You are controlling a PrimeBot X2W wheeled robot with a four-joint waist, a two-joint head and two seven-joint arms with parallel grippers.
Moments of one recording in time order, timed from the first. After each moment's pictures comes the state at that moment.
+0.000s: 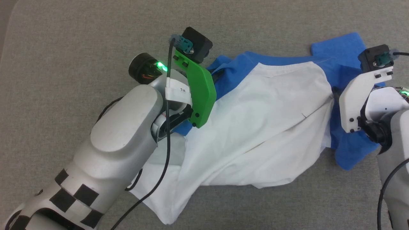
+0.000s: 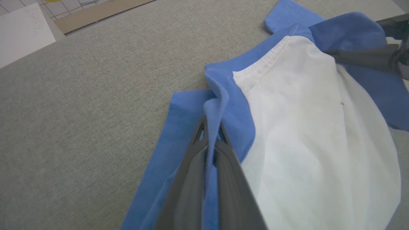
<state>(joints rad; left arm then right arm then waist) -0.91 0.26 -0.78 0.32 -0.71 -0.12 0.47 -0.56 -0.24 0.00 0.24 0.06 0.13 0.76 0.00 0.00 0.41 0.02</state>
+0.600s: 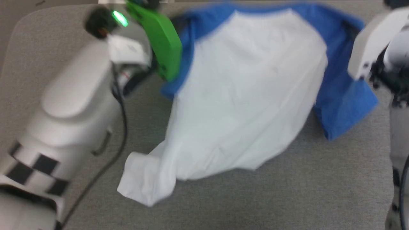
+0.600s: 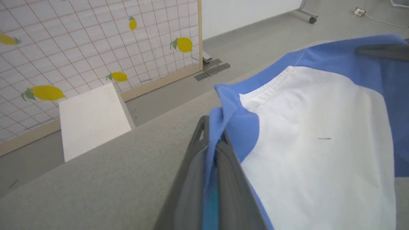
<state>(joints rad) -1.05 0.35 -0.73 0.34 -0.75 -0.12 0.35 -0.76 -0.20 -0.03 0.15 0.24 0.13 0.79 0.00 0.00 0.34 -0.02</state>
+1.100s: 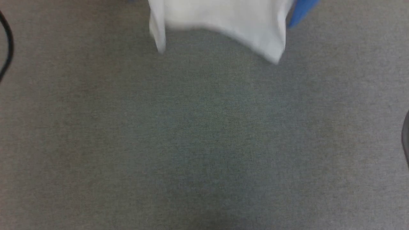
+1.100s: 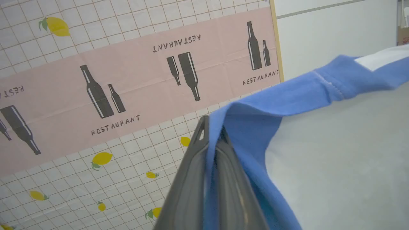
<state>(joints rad) -1.64 0.47 -0.59 0.54 -0.54 -0.05 0.12 -1.48 -0.10 -0.12 0.35 0.02 0.13 0.60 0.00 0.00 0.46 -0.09</state>
